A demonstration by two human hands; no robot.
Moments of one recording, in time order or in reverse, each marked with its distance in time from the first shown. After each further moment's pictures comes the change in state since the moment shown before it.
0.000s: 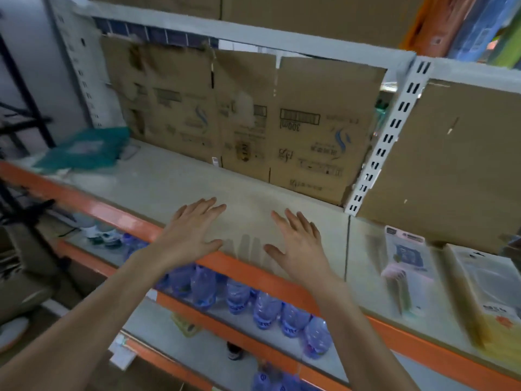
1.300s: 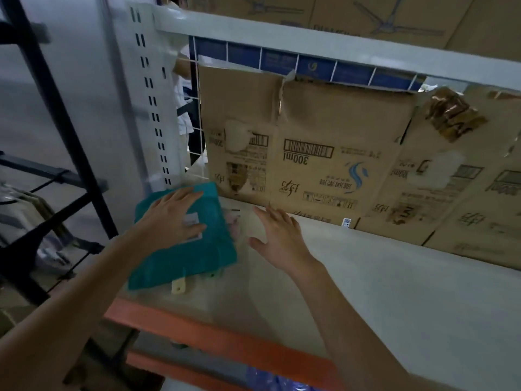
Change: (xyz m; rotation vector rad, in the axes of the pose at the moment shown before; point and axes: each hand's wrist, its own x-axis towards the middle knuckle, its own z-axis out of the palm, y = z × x) left_hand 0.175 -0.481 -0.111 -0.050 -0.025 0.007; right_hand 0.372 -0.325 0.115 0.044 -0.049 0.085
